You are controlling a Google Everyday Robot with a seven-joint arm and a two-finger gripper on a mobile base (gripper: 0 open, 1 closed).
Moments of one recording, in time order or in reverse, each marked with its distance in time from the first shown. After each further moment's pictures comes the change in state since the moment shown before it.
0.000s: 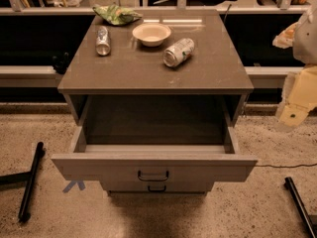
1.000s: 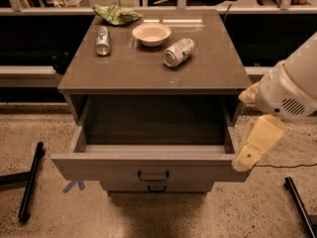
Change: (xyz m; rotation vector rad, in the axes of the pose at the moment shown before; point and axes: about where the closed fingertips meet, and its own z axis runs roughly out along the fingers) arm -0.021 0.060 0.086 -0.249 -0.188 0.151
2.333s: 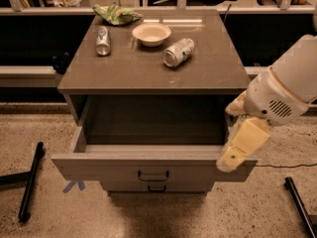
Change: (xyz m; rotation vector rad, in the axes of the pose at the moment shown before) arm -0.016 0.019 0.014 -0.090 -0.031 0.050
